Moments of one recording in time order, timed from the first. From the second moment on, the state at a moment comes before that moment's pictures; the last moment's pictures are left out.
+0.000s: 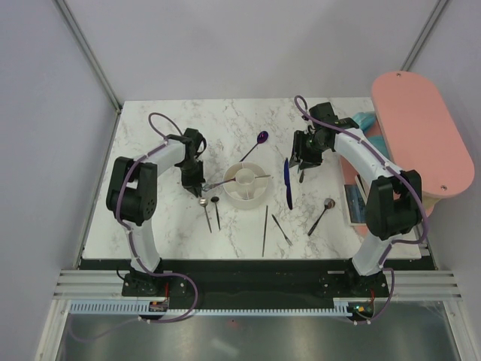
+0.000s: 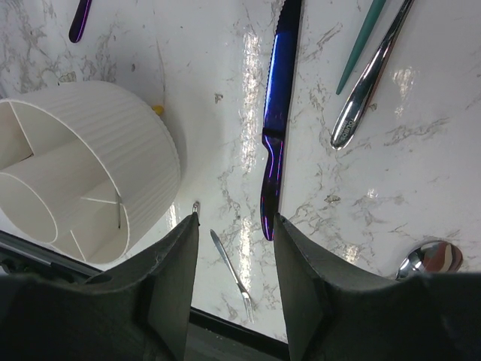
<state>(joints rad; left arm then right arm) -0.28 1.95 1.34 -0.89 0.08 -0.36 0.26 1.77 1.48 -0.83 -0.26 0.36</state>
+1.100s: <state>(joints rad) -0.22 1.57 1.45 -0.90 0.08 -0.26 0.26 1.80 1.48 -0.81 -0.29 0.38</state>
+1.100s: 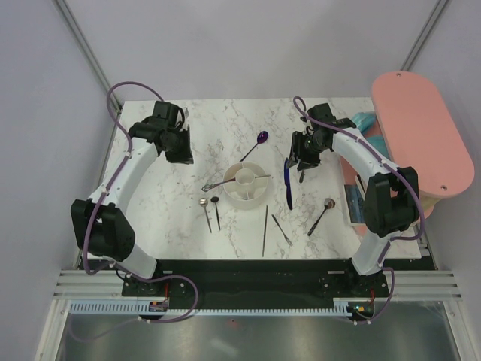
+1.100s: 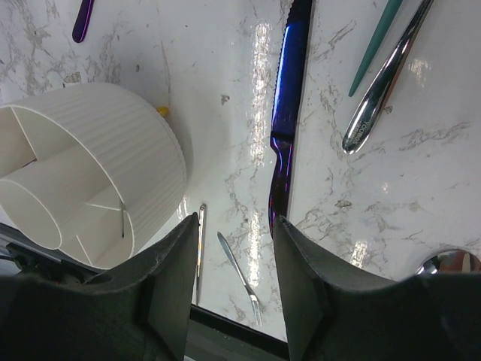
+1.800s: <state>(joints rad) -0.47 1.60 1.56 -0.86 0.29 -0.23 0.27 1.79 1.49 -0.68 -0.44 0.43</state>
